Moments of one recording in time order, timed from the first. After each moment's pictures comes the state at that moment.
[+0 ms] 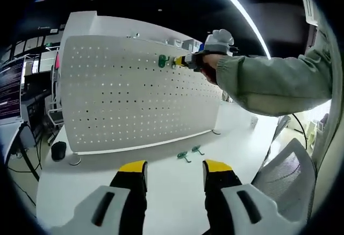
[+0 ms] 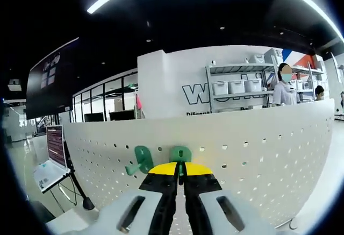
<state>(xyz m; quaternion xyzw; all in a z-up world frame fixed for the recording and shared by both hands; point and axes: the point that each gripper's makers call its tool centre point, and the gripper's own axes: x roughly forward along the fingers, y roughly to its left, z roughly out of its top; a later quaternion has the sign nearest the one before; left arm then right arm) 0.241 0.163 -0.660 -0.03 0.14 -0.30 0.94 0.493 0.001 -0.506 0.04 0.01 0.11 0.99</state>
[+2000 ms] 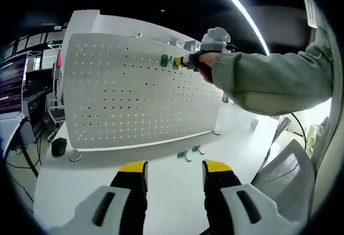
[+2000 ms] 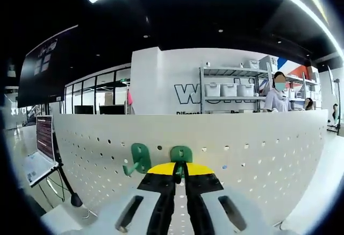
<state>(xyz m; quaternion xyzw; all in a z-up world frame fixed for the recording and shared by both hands) 0.237 0.169 -0.664 -0.05 0.14 -0.29 0.94 0.499 0.003 -0.509 0.01 0.01 0.07 1.00</state>
